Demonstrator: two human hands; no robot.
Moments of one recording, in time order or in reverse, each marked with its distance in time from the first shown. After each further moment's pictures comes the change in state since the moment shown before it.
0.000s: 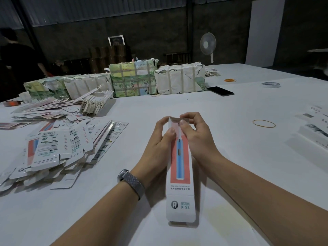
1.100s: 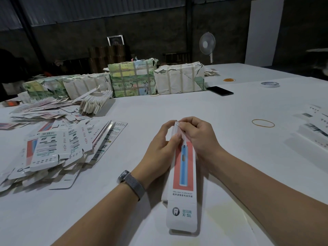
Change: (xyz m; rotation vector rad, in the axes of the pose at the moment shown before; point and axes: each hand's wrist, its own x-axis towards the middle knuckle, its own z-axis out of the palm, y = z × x) left_hand -0.005 0.005 0.003 0.125 -0.055 0.015; right_hand 0.009 0.001 -0.008 0.002 -0.001 0.174
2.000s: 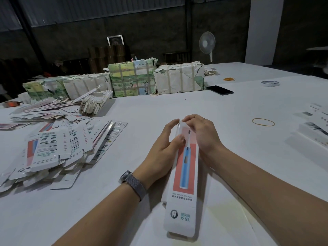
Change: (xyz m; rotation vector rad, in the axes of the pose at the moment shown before) left_hand -0.003 0.000 0.001 0.015 -0.071 0.010; right_hand 0.002 -0.008 -0.002 0.116 0.034 0.056
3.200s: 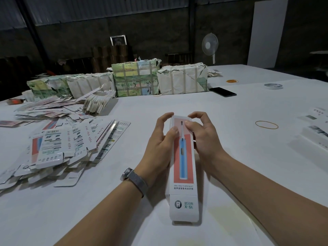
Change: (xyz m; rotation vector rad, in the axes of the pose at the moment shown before) left_hand 0.005 -0.002 -0.007 -0.126 0.174 0.069; right_hand -0.008 0.012 0.003 -0.055 -0.076 -0.116
